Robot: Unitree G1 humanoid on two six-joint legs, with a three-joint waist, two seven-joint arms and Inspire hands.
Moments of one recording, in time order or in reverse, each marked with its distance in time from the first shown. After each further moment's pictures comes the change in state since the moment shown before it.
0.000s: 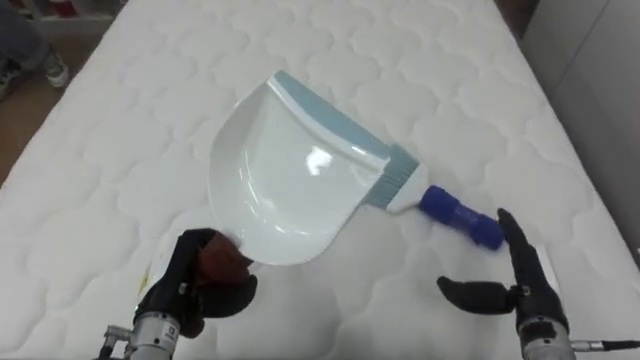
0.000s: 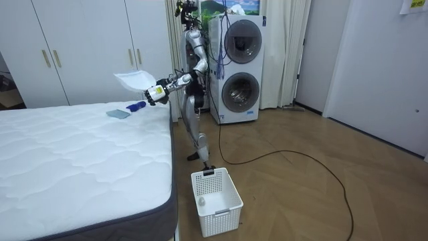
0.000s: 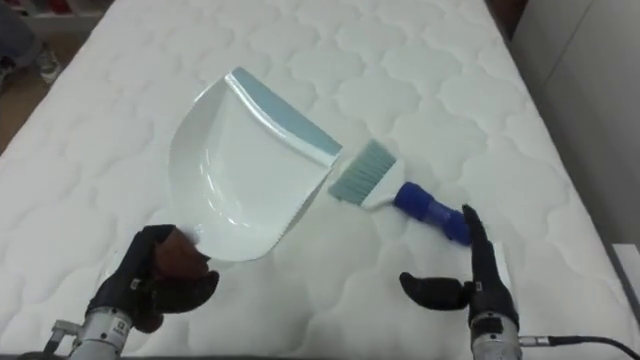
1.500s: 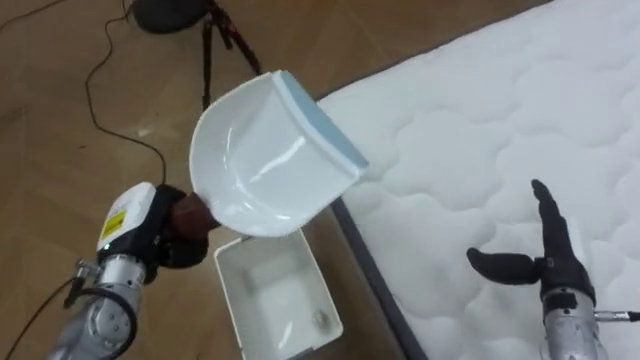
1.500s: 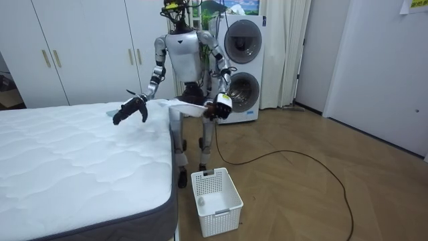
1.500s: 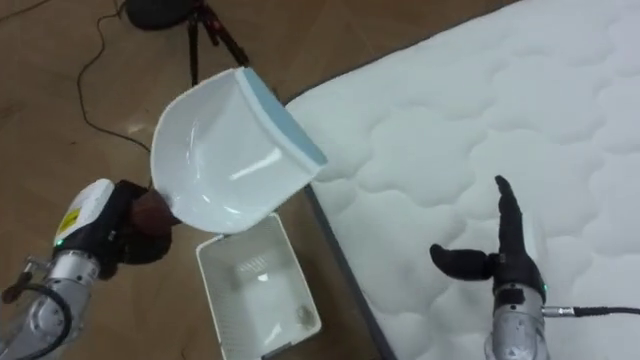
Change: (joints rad) left arm -0.200 0.180 -0.051 0.093 0.168 0.028 0.048; right arm -0.126 -0.111 0.042 0.001 0.010 -0.028 -0.158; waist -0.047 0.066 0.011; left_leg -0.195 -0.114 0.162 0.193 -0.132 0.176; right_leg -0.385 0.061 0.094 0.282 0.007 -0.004
